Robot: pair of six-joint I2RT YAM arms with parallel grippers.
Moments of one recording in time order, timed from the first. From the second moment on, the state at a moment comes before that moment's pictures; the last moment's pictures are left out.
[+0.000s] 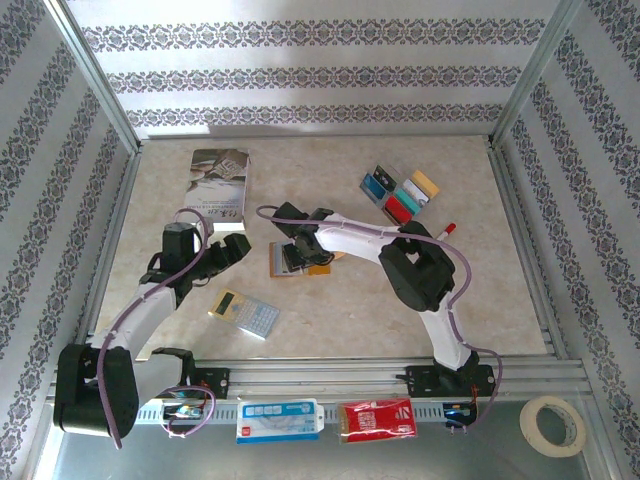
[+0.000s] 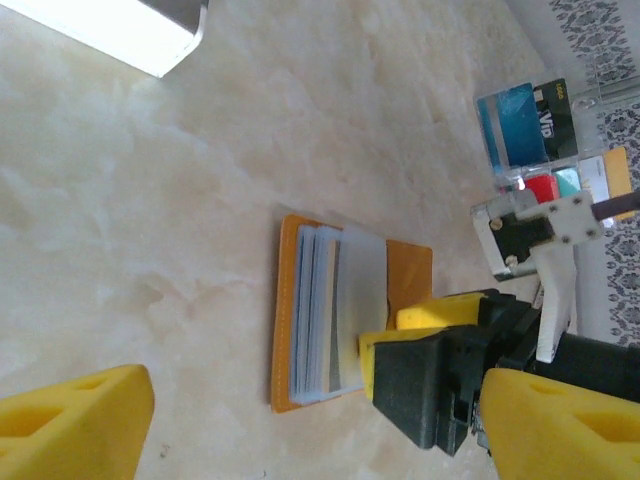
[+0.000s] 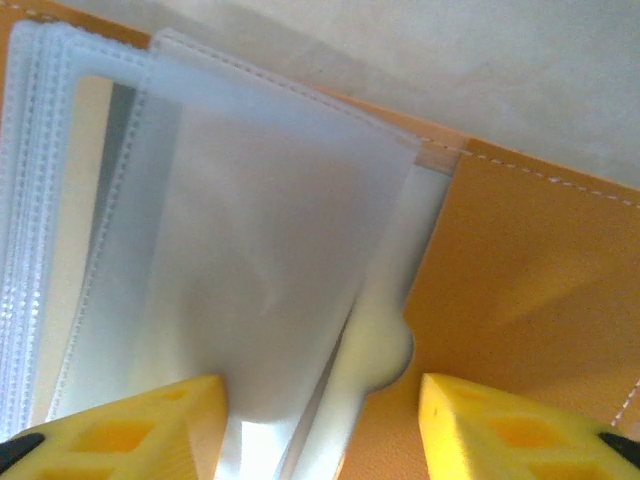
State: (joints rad) left arm -0.04 1.09 0.49 -0.11 0.50 -0.68; right arm 0.83 2.13 1.56 -0.75 0.04 0.50
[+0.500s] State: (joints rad) left arm -0.17 1.21 0.42 0.04 0.51 -0.82; right arm 0.79 2.09 1.49 -0.68 -0.02 0.50
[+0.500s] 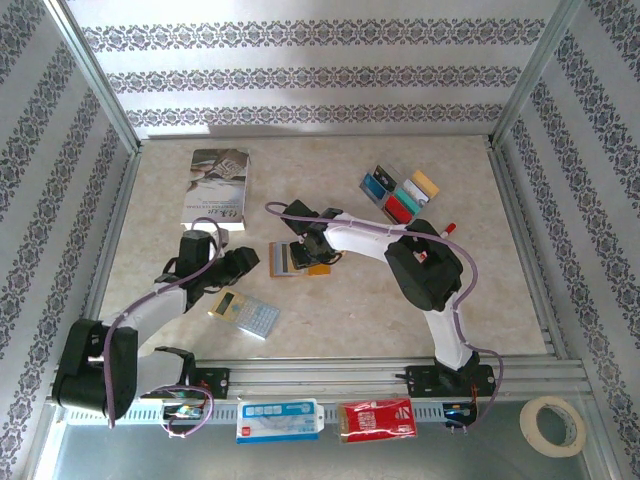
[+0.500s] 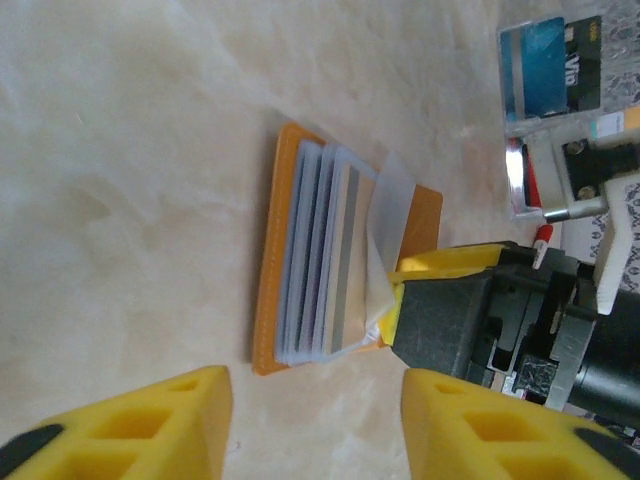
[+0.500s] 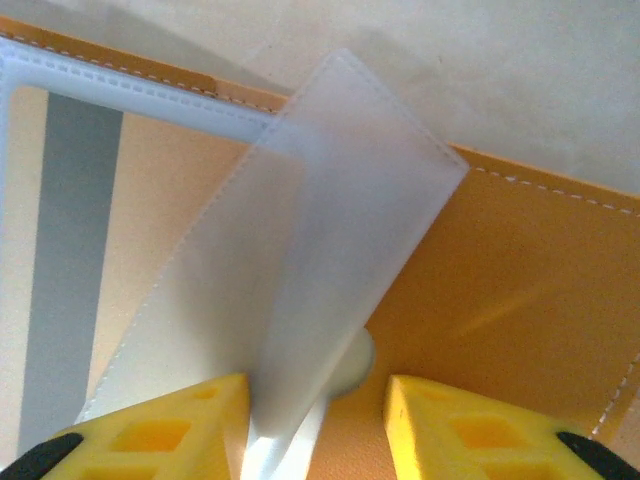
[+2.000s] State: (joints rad) left arm -0.36 1.67 0.62 0.31 0.55 -1.01; right arm 0.74 1.67 1.01 -0.21 -0.03 0.61
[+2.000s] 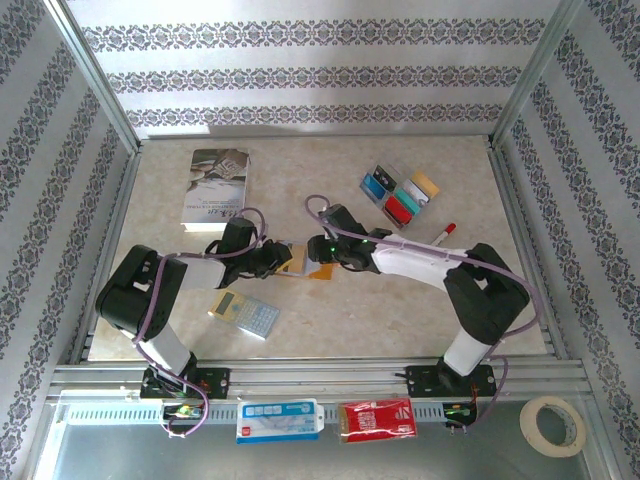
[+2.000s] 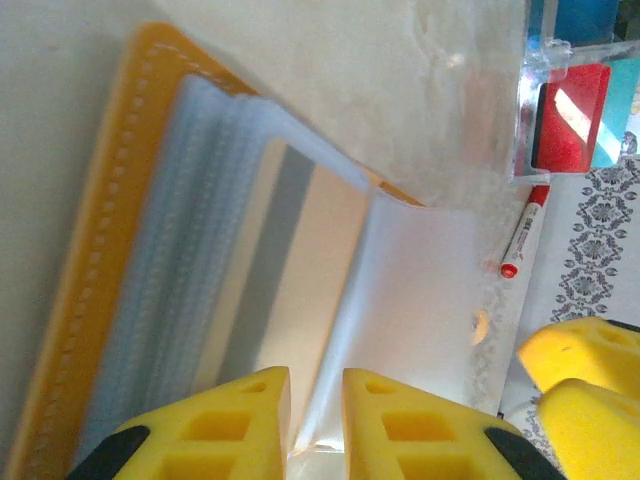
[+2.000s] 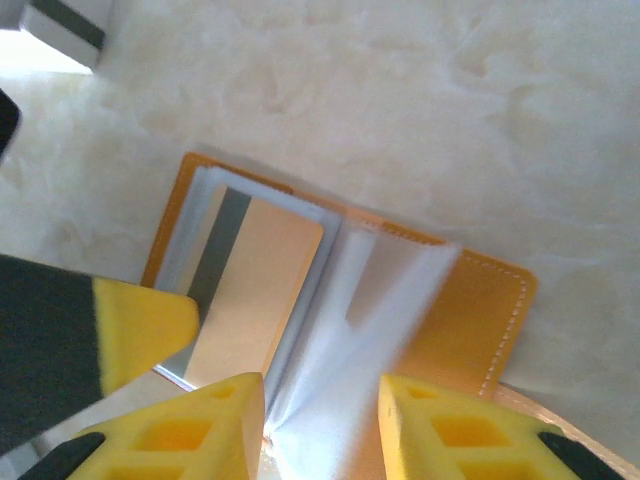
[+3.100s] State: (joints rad) left arm -0.32 1.58 0.85 -0.16 0.43 -0.69; right arm 0.72 1.82 0.96 0.04 -0.20 1.03
